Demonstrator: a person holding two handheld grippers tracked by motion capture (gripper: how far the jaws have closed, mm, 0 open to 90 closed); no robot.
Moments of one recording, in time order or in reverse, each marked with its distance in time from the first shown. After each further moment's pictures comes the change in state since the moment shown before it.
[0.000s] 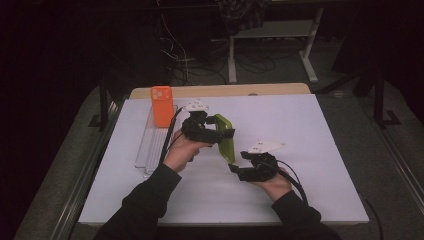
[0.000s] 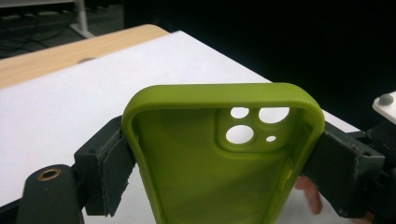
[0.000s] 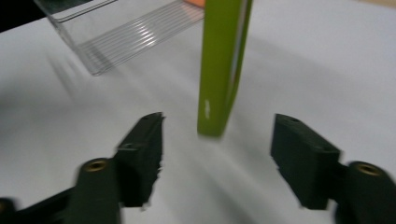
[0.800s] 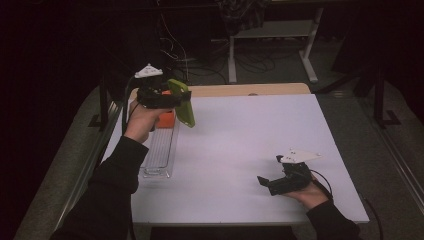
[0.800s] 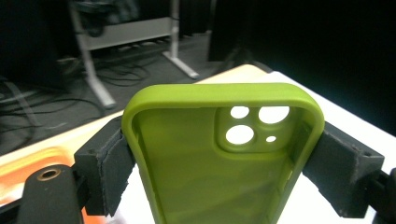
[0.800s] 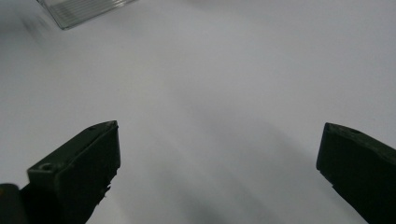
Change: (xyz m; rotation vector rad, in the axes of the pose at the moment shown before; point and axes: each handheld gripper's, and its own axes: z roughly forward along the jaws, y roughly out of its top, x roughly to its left) left arm 0.071 0.055 -0.092 -0.086 0.314 0.018; right arm -0.039 -0.047 -0.055 0.018 -0.062 -0.023
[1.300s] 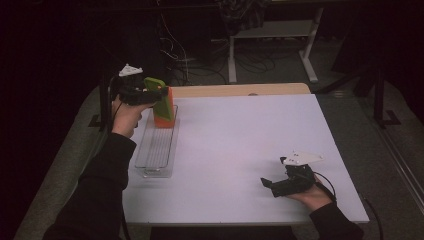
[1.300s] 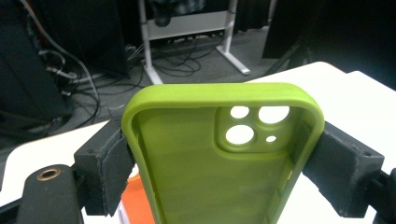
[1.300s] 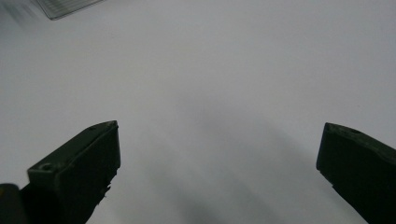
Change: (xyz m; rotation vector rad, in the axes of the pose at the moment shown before) left arm 0.058 -0.019 -0.003 0.025 0.204 -0.052; right arm -0.002 -0.006 -0.005 0.013 -0.033 -0.006
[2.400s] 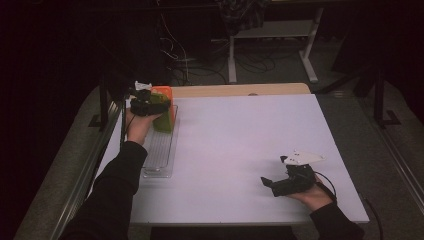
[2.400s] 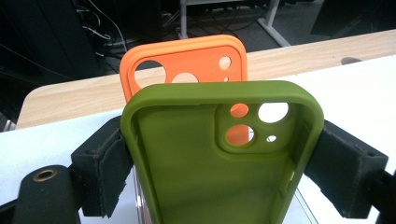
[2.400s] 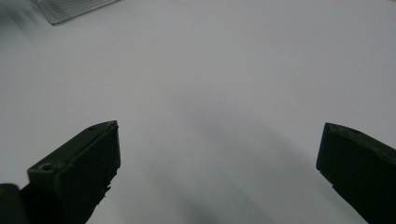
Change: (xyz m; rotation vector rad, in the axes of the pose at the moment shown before) left arm 0.012 -0.051 0.052 0.101 0.155 -0.045; right arm 0.000 0.002 -0.003 -0.014 -0.002 -0.004
